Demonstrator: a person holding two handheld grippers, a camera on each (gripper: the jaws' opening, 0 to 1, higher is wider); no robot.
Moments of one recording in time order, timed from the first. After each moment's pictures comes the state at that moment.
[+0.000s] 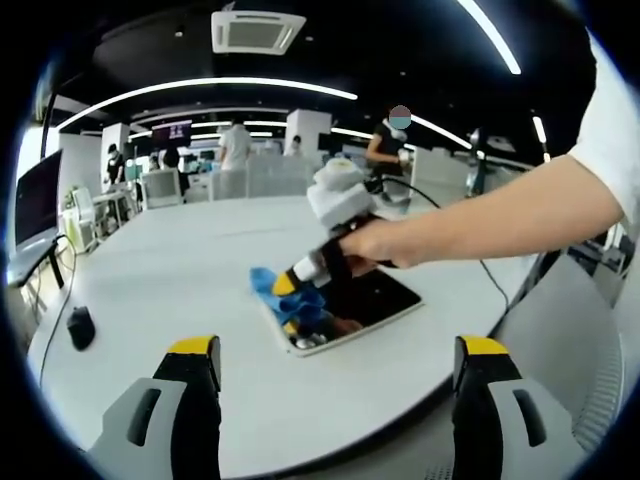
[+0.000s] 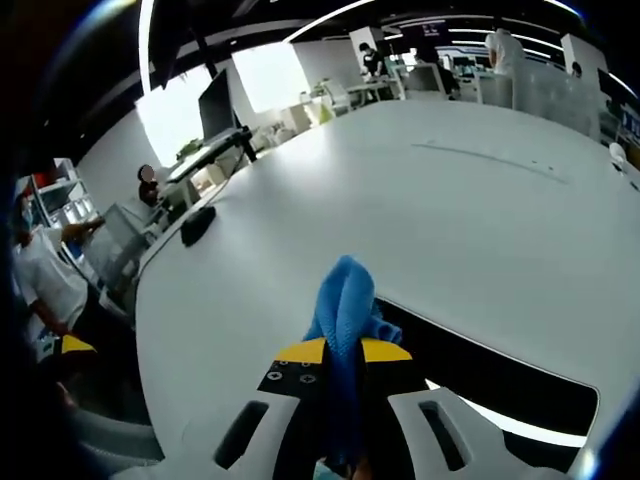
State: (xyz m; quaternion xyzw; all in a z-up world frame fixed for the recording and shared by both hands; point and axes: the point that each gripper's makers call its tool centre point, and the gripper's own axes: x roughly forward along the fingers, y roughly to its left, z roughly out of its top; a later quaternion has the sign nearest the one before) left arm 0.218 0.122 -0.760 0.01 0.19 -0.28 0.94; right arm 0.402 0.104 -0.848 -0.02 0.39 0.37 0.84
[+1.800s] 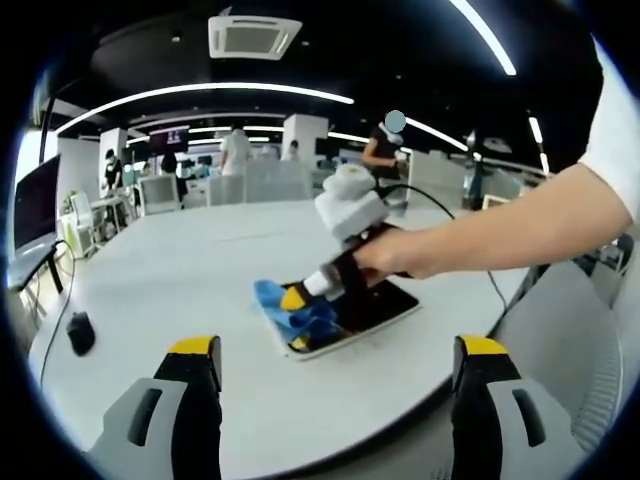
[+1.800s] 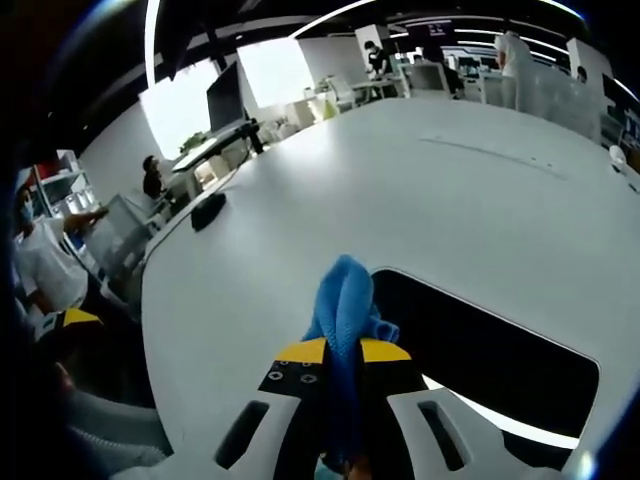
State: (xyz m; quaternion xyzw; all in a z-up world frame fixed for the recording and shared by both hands) left arm 0.217 0.122 -0.757 0.01 0.18 -0.28 0.94; right arm 0.379 0.100 -0.849 -0.03 0.39 0.38 0.84
